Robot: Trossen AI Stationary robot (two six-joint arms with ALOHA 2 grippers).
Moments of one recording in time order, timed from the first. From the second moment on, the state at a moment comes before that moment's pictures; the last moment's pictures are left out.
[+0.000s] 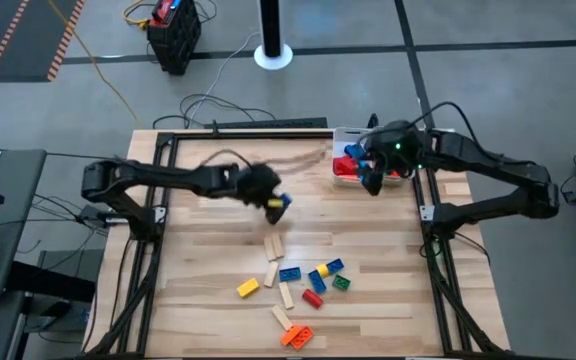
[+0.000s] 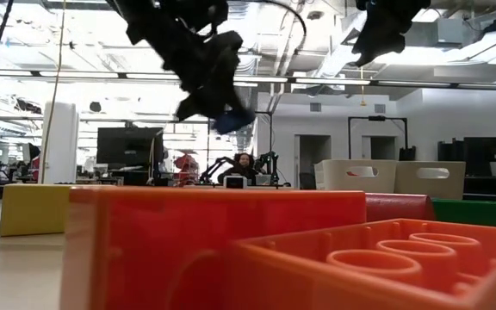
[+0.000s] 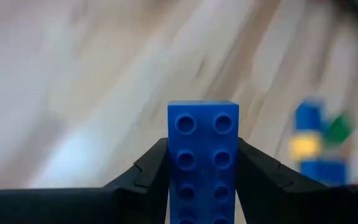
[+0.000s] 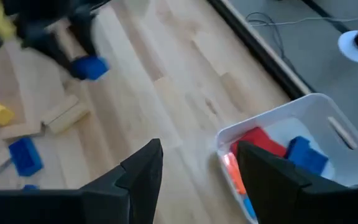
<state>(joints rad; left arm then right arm) 0.16 1.56 1.08 -0.23 0.01 -0.49 -0.31 1.08 1.19 -0.86 0.08 0.15</state>
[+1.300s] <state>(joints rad) 0.24 1.56 1.08 0.19 -0.11 0.52 -0.20 1.33 1.08 -0.22 0.08 0.68</state>
